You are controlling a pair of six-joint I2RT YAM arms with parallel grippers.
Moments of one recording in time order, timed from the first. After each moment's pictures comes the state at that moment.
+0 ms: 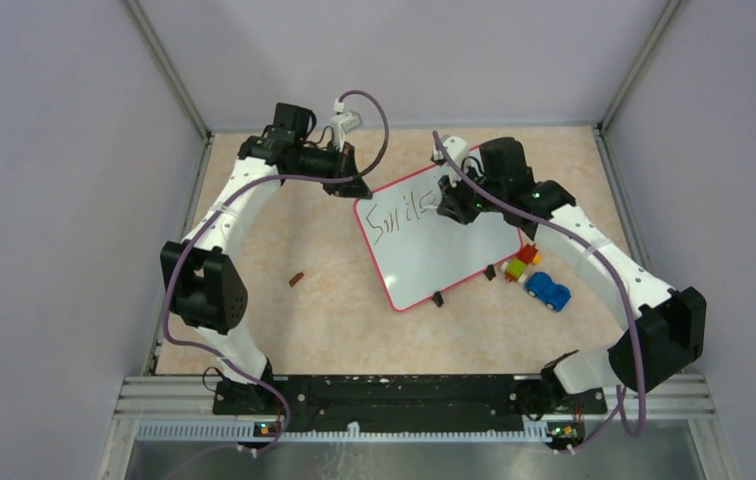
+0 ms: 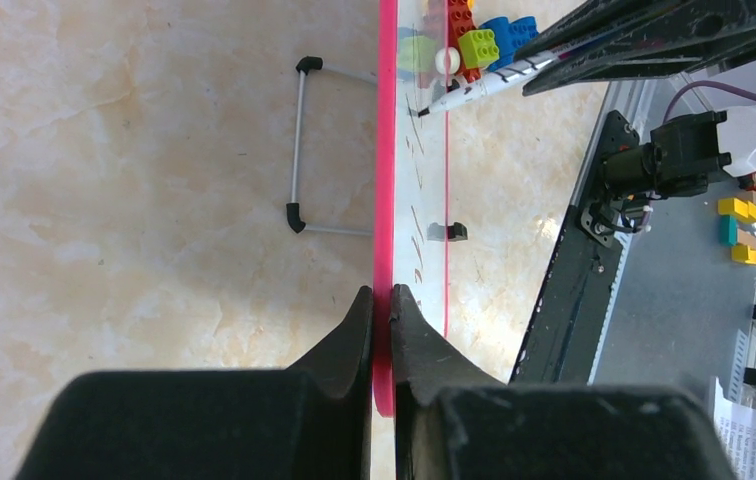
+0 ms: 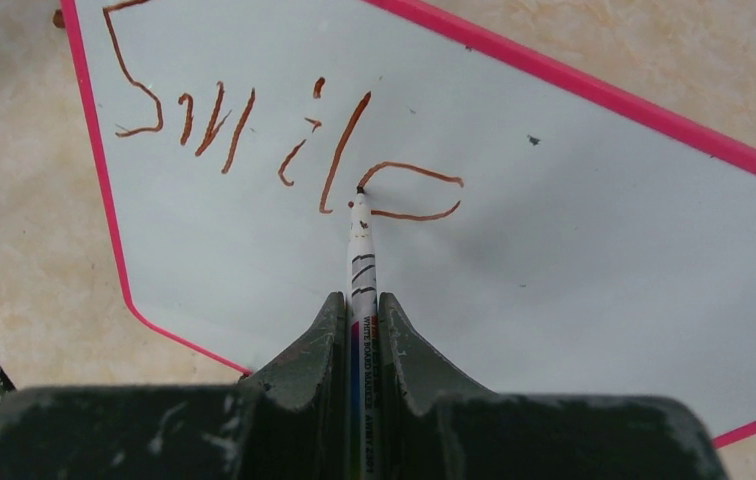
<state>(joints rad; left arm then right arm) -0.26 1.74 1.67 -0.79 0.94 0.16 0.51 1.40 1.30 -0.53 -0.31 -0.27</state>
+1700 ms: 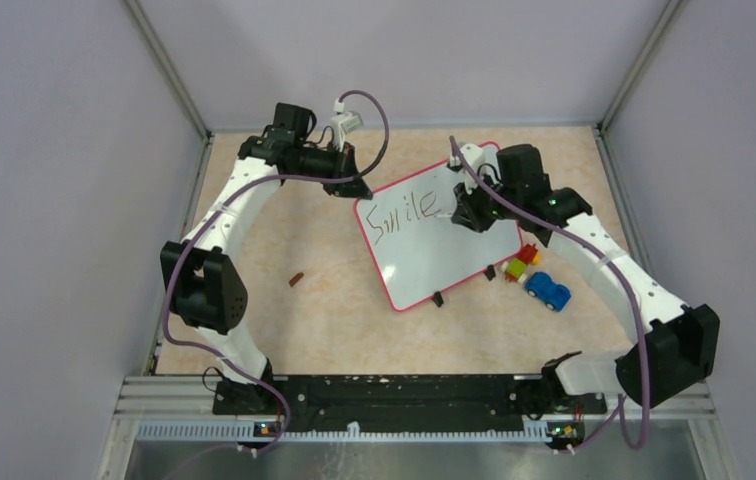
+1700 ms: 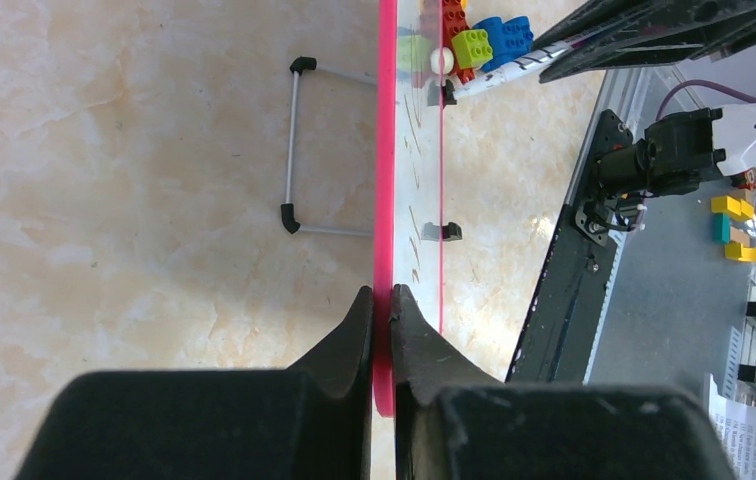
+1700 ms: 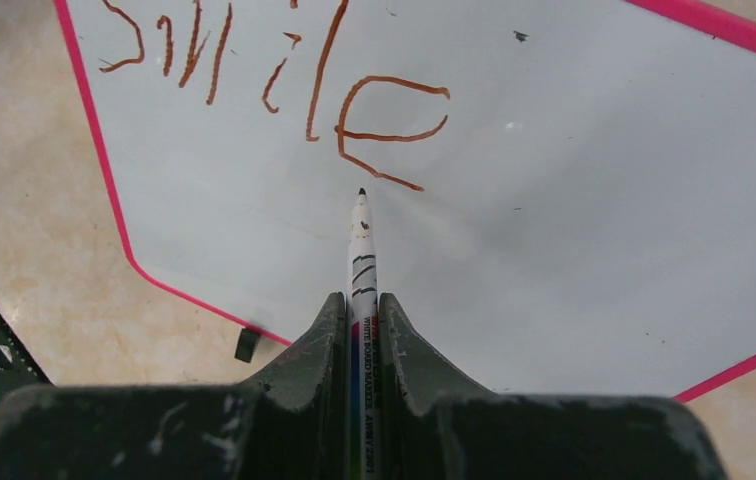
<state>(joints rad) -0.26 1.74 1.67 -0.79 0.94 0.16 0.44 1.33 1.22 -0.59 -0.35 -0.28</state>
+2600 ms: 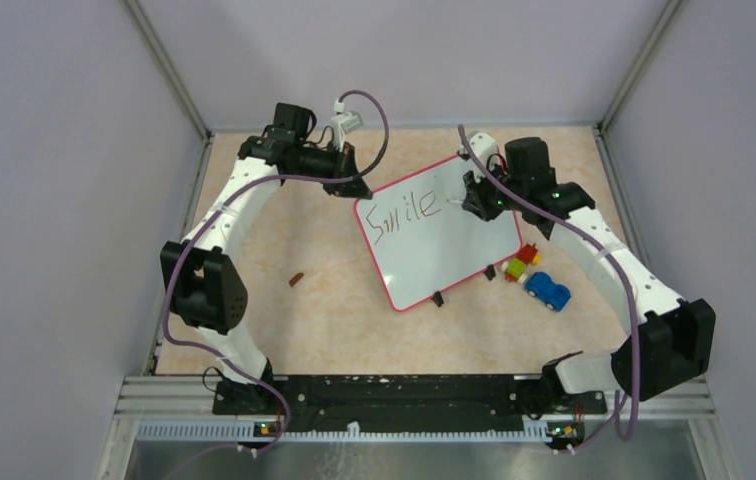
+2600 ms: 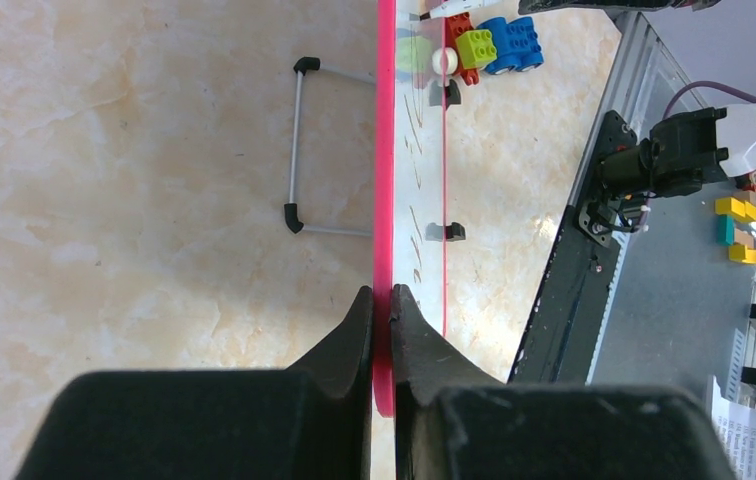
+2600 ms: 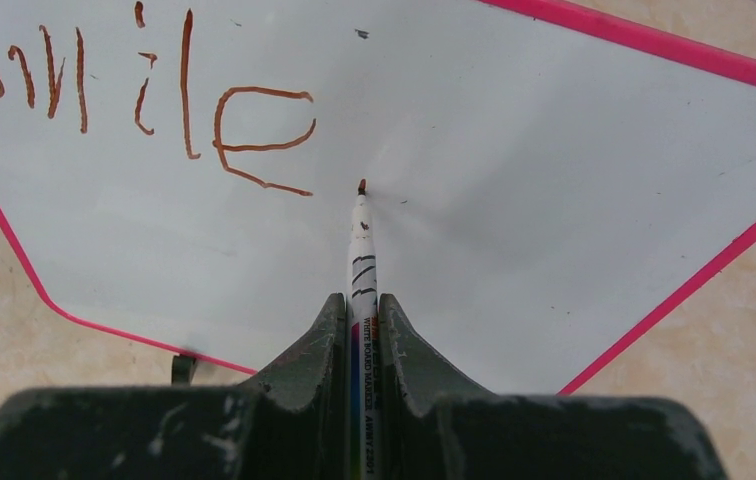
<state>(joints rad) -0.26 1.74 1.67 -0.78 0.94 0.16 0.38 1.35 1.24 -0.54 -0.27 -0.28</state>
